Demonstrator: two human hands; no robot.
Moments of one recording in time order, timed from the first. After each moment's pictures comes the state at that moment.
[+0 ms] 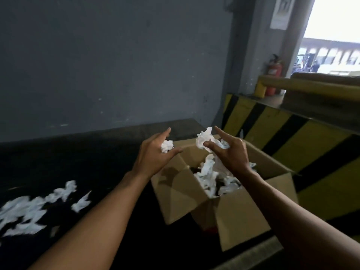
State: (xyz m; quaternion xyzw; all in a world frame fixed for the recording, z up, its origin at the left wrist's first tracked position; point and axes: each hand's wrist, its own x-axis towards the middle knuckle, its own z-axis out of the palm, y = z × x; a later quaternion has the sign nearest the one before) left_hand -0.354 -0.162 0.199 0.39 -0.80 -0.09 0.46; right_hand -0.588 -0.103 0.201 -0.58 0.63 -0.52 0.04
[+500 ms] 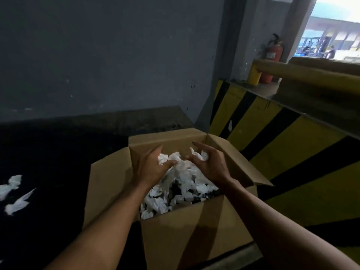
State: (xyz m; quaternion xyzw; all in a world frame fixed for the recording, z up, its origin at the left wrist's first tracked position) left_hand -0.553 -0.201 0.128 0.51 -0.74 -0.20 0.39; right_hand -0.753 -0.164 0.138 -0.63 0.62 -0.44 0.14
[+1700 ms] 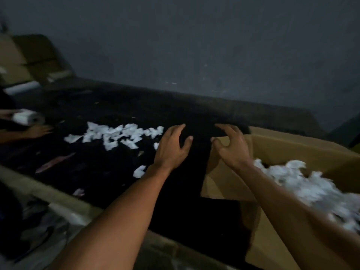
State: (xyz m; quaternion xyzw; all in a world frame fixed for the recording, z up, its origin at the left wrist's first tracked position) left_hand -0.312 -0.107 0.135 0.70 -0.58 -0.01 0.41; right_hand -0.497 -0.184 0.144 -0.79 0.44 -0.37 0.20
